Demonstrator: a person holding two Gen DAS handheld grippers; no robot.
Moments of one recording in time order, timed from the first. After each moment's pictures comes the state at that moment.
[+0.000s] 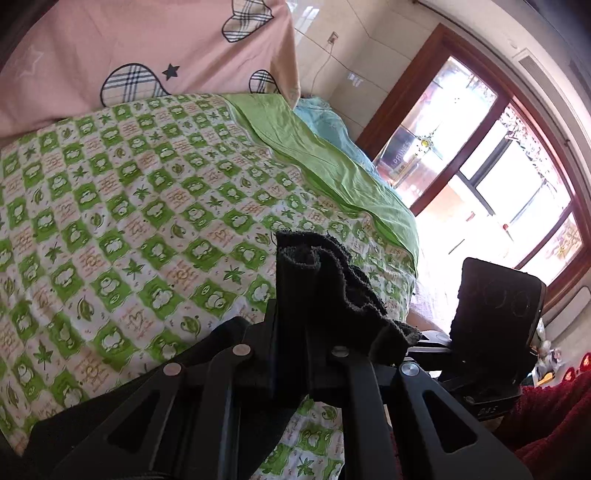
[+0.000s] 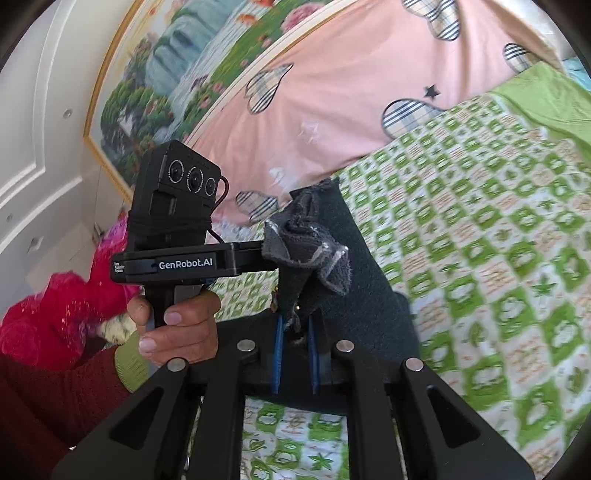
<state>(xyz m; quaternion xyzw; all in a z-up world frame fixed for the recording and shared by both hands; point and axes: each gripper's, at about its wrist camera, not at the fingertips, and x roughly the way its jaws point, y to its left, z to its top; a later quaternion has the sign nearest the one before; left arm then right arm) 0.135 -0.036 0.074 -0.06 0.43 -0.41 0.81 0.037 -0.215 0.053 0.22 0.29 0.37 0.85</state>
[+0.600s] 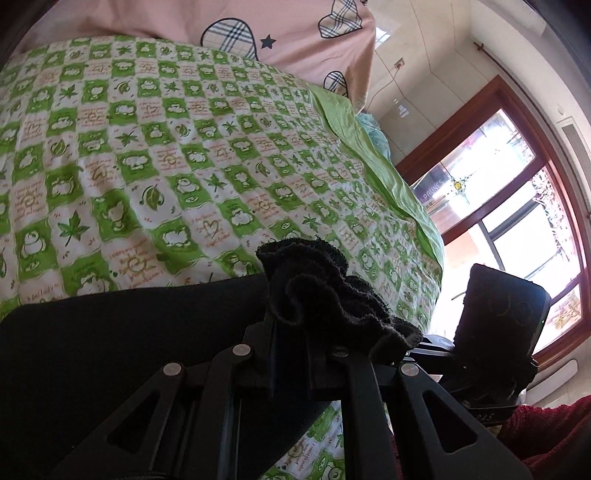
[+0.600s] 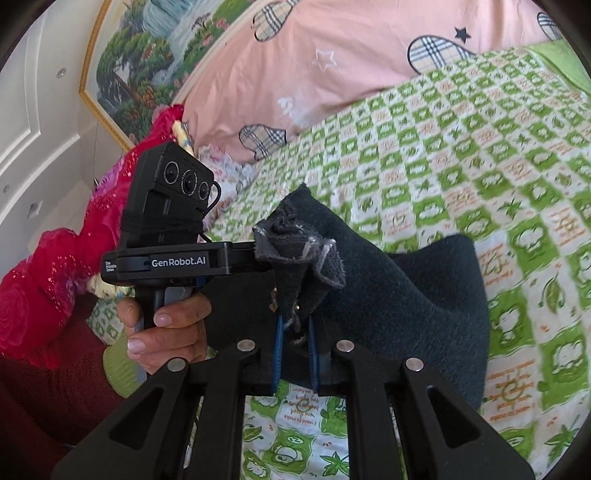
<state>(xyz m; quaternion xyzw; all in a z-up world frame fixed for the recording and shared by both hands) 0.121 0.039 -0.007 -0.16 0.46 -0.33 0.81 0.049 -0.157 0.006 0.17 0.38 0.40 0.82</state>
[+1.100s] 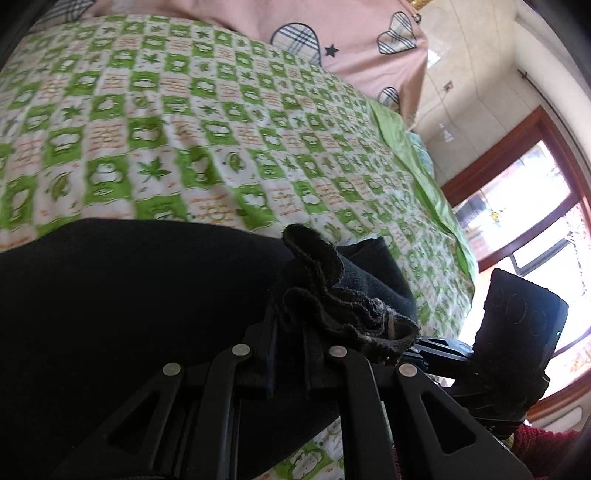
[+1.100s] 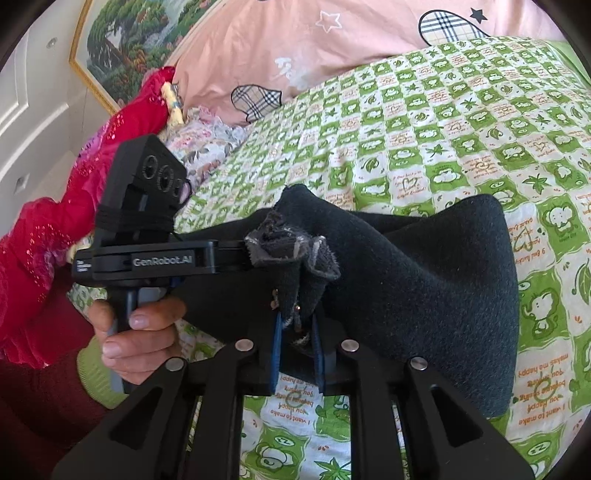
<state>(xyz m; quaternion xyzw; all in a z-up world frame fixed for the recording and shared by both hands) 0.092 0.073 -0.030 -0.19 0.47 -0.23 0.83 0.055 -0.127 -0.013 0.12 0.42 0.40 0.81</state>
